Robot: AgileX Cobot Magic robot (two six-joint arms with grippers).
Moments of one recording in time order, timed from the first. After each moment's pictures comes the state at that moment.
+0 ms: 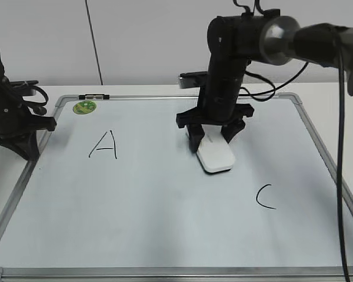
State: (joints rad) left arm -0.04 2.18 -1.54 -0.10 0.91 -0.03; right arm 0.42 2.35 -2.03 0.09 1.23 0.06
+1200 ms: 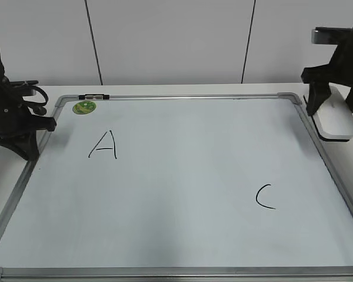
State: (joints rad) left arm -0.04 2.18 -1.54 -0.10 0.91 -0.03; right arm -0.01 2.06 -1.79 0.06 1.23 -0.03
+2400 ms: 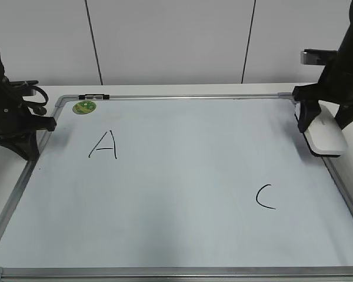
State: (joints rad) left arm -0.04 2.18 -1.54 -0.10 0.91 -0.03; right arm -0.01 2.15 -1.79 0.08 1.23 -0.05
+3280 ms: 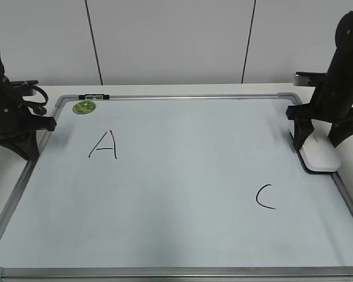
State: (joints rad) left arm -0.04 2.18 -1.54 -0.10 0.91 -0.03; right arm -0.01 2.24 -1.79 0.08 1.22 -0.05
